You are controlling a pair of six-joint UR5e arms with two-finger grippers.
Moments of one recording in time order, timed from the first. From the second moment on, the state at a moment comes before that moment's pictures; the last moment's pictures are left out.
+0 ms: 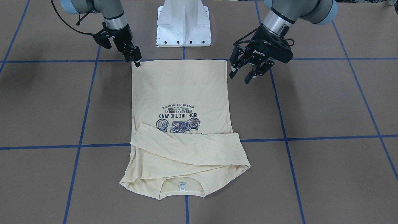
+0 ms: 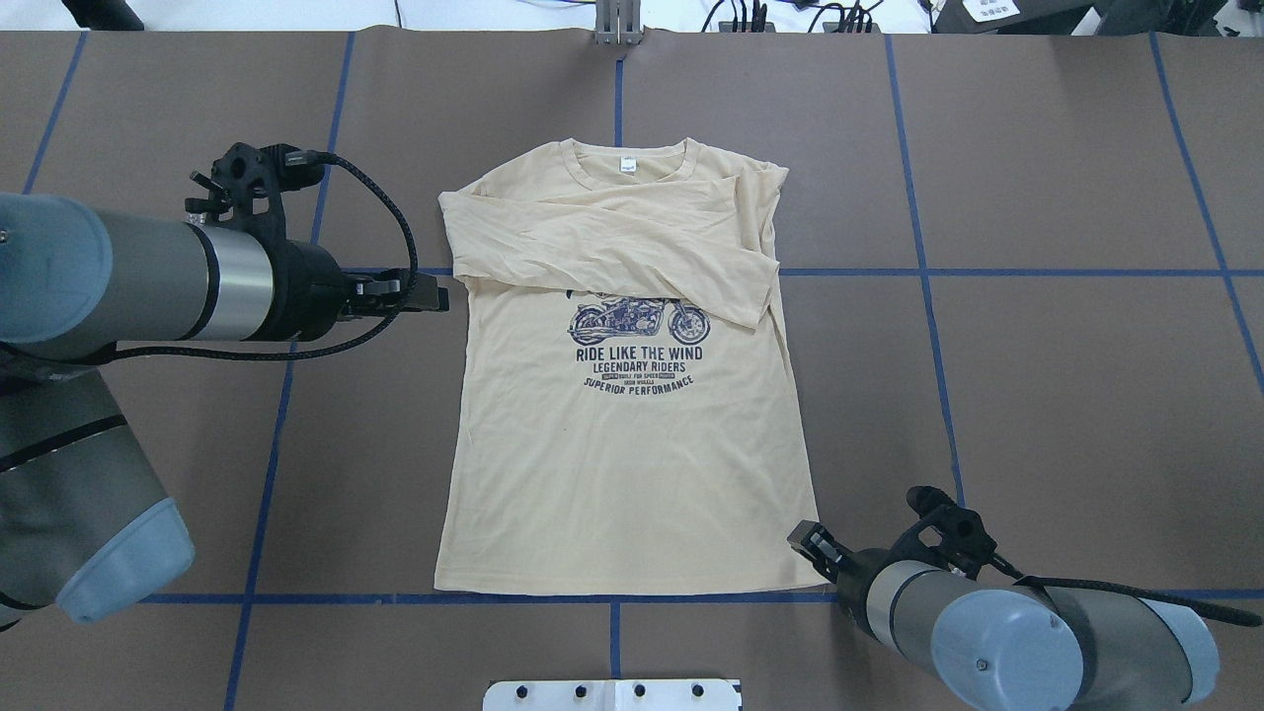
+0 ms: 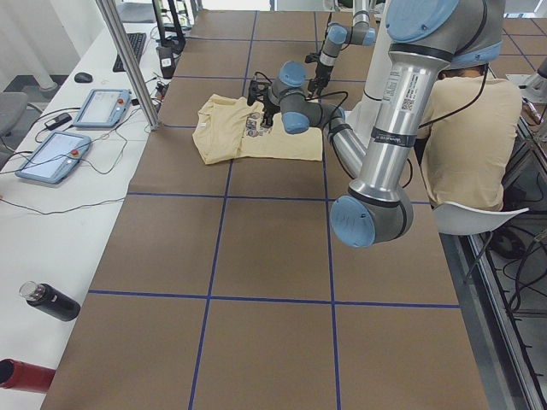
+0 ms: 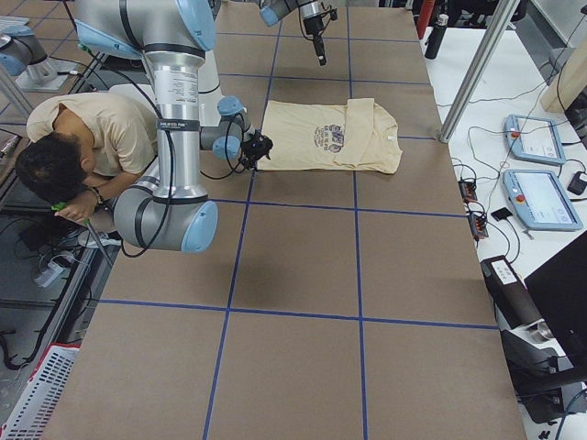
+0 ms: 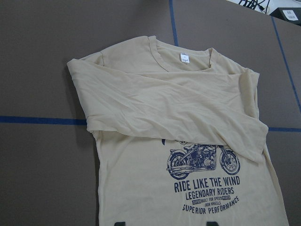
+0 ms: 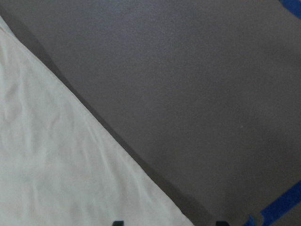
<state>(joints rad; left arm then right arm) -0.66 -1.87 -2.03 -2.07 -1.84 -1.27 0.10 -1.53 2.06 -1.20 1.38 2.24</state>
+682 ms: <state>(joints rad) -0.66 -1.87 -2.03 -2.07 -1.83 -1.27 0.08 -1.53 2.06 -1.21 1.38 2.24</state>
